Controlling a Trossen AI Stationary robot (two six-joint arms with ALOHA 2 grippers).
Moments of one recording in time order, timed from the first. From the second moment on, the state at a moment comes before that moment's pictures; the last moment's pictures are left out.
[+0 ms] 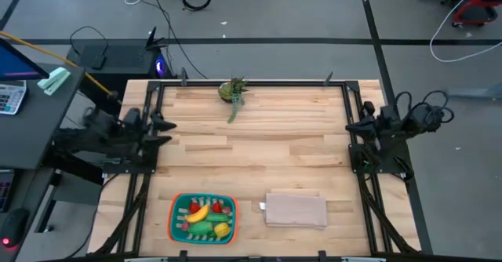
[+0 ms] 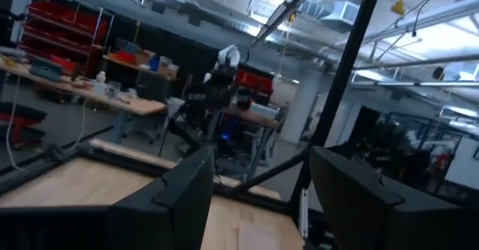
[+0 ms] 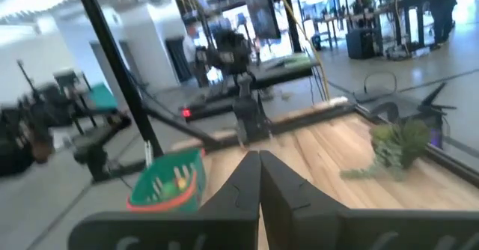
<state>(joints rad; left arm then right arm) -0.11 0.07 0.37 -0.01 -0.12 -0.33 0.50 0.01 0.59 -0.55 0.52 0.29</state>
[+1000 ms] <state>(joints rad) -0.11 0.07 0.06 0.41 -0.13 -0.38 0.50 0.01 0.02 0.27 0.34 0.30</state>
